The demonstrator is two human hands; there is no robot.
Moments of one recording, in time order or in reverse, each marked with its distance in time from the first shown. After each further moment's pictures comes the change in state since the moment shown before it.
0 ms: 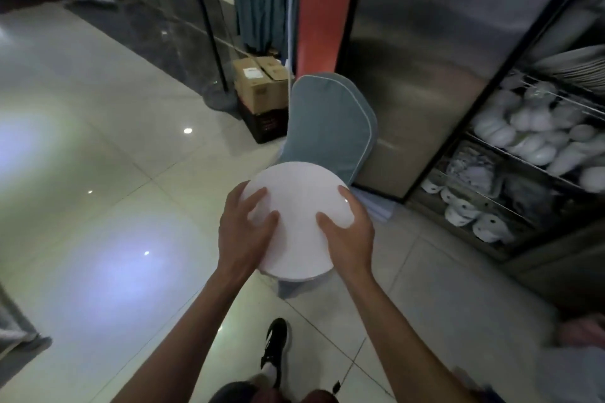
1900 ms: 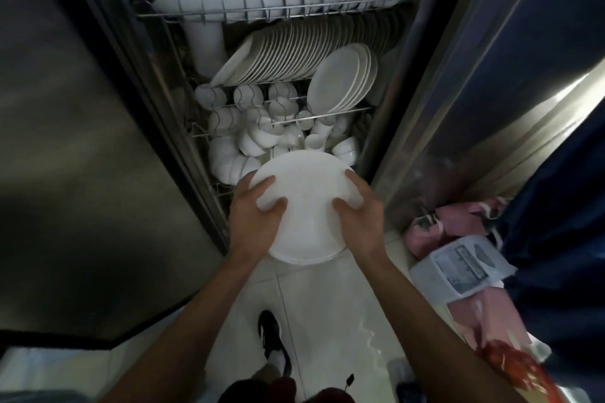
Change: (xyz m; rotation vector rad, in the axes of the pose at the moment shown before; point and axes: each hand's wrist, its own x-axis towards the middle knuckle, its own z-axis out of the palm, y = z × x) left_hand 0.171 0.393 0.689 -0.218 -0.809 0.505; right_hand 0.425 0.039 -0.526 -0.055 0.950 0.126
